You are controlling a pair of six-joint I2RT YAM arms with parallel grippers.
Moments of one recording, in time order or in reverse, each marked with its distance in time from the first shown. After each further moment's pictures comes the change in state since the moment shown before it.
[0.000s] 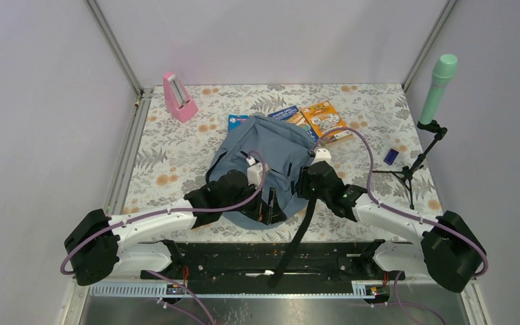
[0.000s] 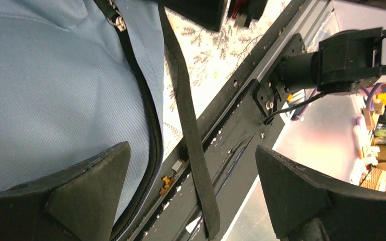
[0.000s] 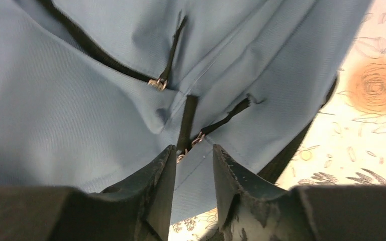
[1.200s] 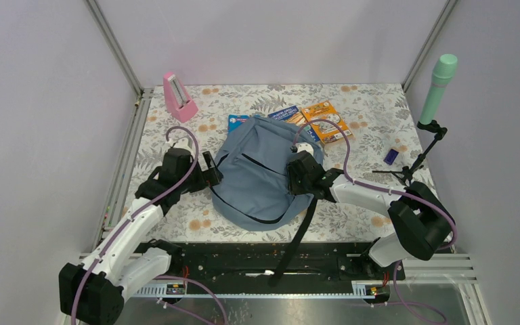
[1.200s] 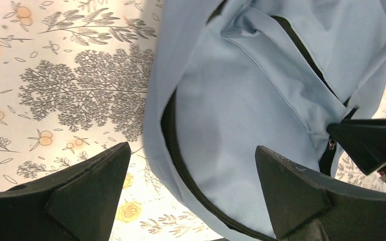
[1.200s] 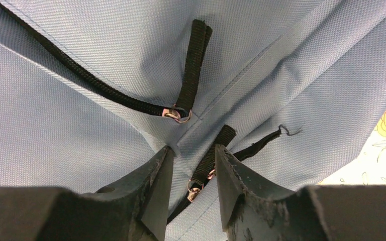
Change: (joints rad) left arm 0.590 -0.256 0.062 -0.486 -0.284 0.043; right arm 0.000 0.309 0.225 -0.136 -0.055 -0.086
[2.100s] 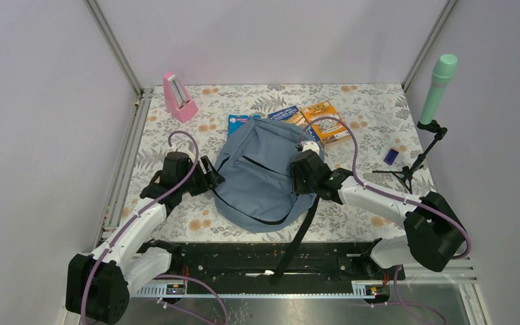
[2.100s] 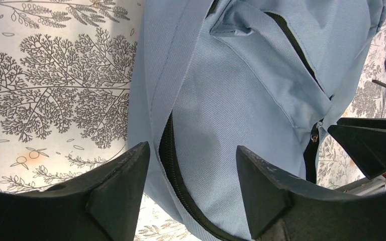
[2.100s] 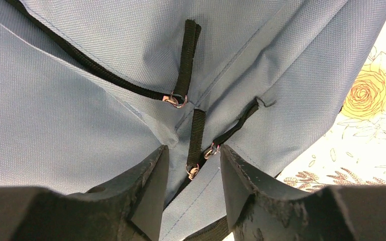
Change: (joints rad) left arm 0.103 0.047 -0.122 0.185 0.198 -0.049; right arm 0.000 -0.101 0.007 -0.105 0.035 -0.003
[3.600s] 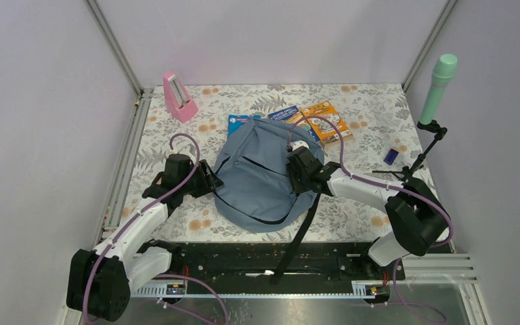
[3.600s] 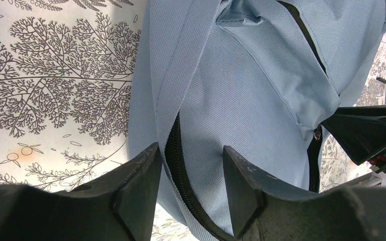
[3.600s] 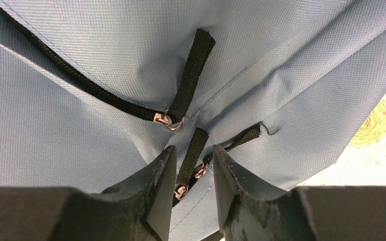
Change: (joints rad) left arm 0.005 0.025 -0.035 0.027 0.019 -0.019; right arm -0.016 0.140 0.075 -0.026 -0.037 -0.150
